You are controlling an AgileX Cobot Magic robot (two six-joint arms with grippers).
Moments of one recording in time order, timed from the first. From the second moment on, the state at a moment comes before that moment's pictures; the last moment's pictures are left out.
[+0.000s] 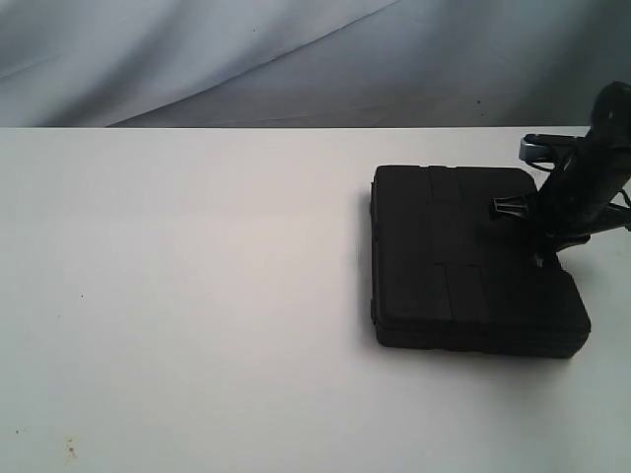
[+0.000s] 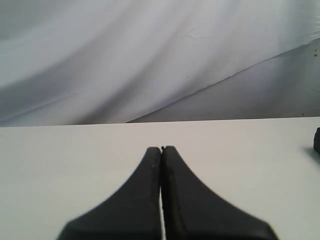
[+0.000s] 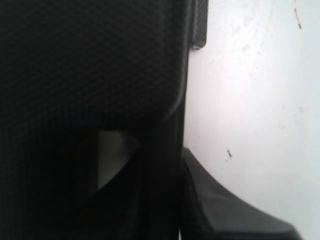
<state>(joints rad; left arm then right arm) -0.10 0.00 0.00 0.01 0.13 -0.01 0.13 2.16 -1.43 0.04 0.75 0.02</state>
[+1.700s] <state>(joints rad) -0.10 0.00 0.00 0.01 0.13 -0.01 0.20 1.55 -1.06 -0.01 0.63 0.08</state>
